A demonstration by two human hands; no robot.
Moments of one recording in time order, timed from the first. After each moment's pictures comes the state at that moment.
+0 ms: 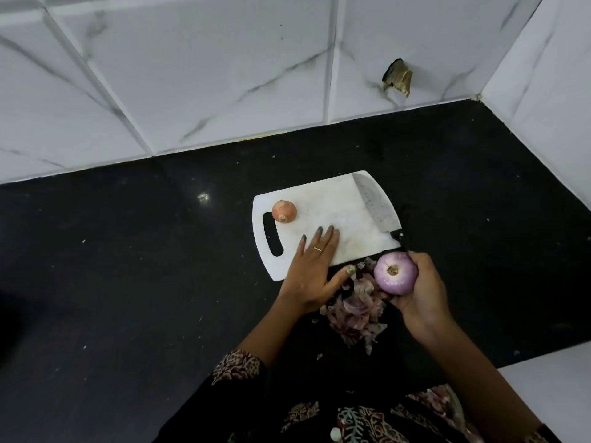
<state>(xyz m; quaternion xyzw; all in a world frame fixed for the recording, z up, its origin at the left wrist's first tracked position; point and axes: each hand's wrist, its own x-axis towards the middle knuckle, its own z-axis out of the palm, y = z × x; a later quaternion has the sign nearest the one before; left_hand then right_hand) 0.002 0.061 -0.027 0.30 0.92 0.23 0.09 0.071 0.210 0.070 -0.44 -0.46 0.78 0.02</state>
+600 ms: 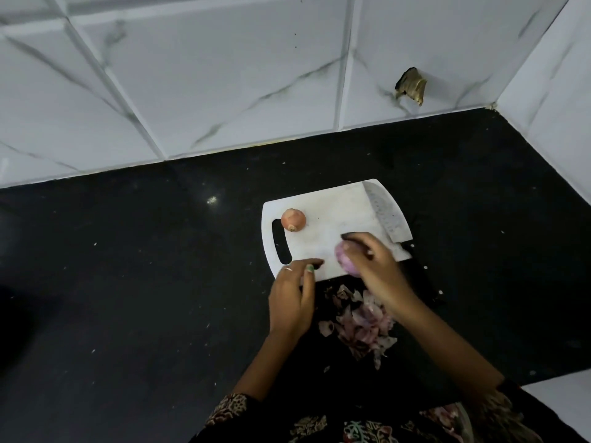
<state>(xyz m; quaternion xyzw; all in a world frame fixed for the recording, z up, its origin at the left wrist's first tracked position) 0.034 0.036 -0.021 0.04 0.87 0.49 -0.05 0.023 0.186 0.044 -0.13 -0.78 0.61 -0.05</state>
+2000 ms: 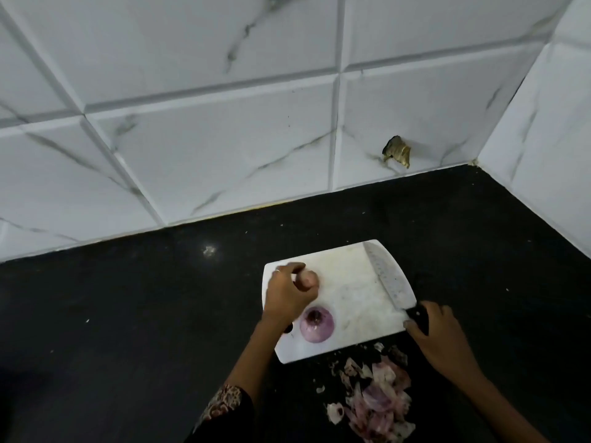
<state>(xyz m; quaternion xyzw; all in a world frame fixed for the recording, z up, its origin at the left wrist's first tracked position) -0.094 0.033 0.008 0.02 0.89 0.45 0.07 0.019 0.274 0.001 -0.25 -0.92 0.29 -0.08</state>
